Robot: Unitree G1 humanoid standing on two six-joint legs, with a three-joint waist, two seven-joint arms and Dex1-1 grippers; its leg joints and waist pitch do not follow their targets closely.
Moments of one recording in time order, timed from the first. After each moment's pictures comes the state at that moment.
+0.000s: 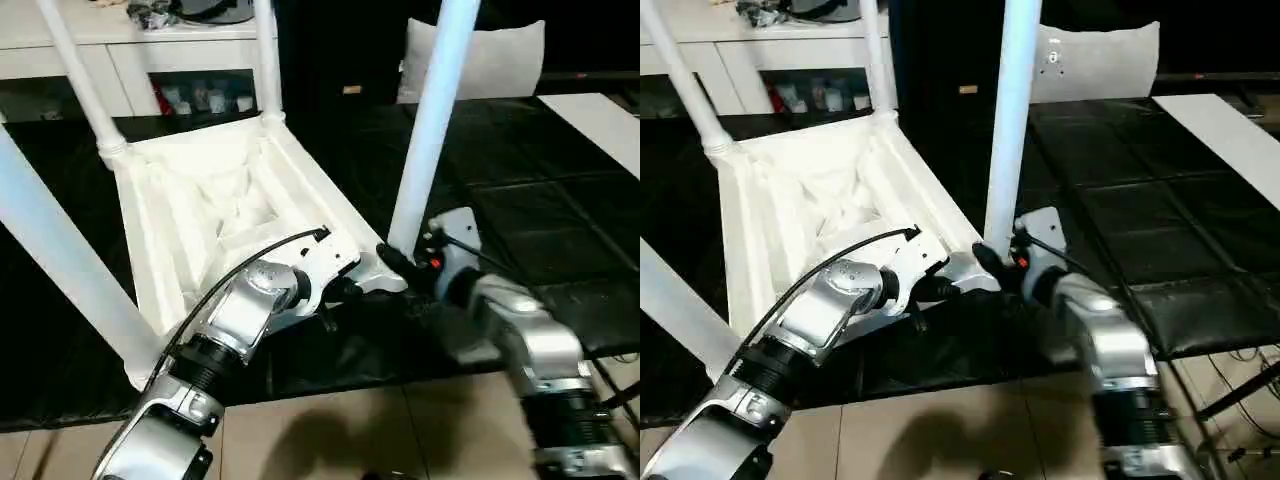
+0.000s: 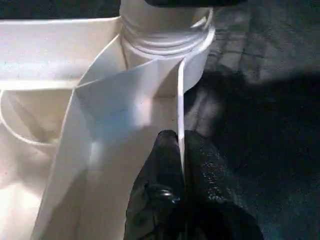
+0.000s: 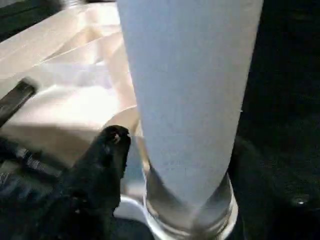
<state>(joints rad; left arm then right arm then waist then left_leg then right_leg) -0.60 0.14 -0.33 0.46 0.13 0.39 -0.87 -0.34 -0.28 0.01 0.17 0.20 0.42 0.66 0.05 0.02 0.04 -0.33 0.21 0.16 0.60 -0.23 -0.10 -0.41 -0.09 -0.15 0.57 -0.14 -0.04</state>
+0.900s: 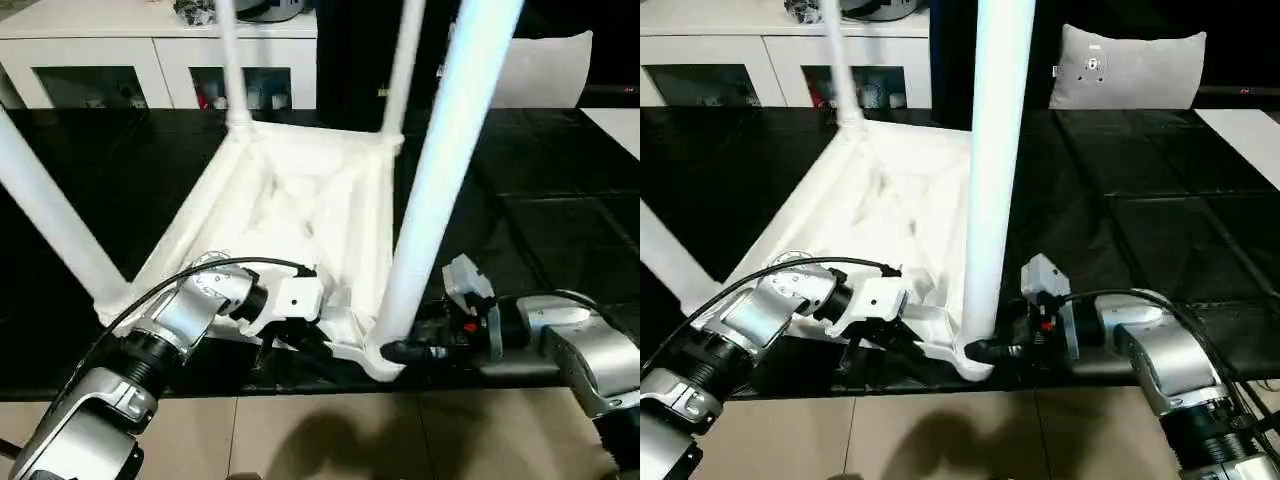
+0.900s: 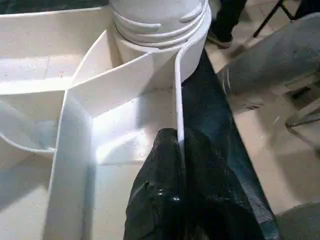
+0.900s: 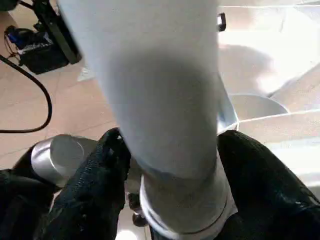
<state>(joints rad) -0.60 0.40 -0.46 0.49 0.07 -0.03 -1.42 -0.28 -0.57 0.18 0.09 0.34 0.38 1.32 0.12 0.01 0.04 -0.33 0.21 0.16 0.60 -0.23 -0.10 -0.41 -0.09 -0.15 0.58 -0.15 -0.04</state>
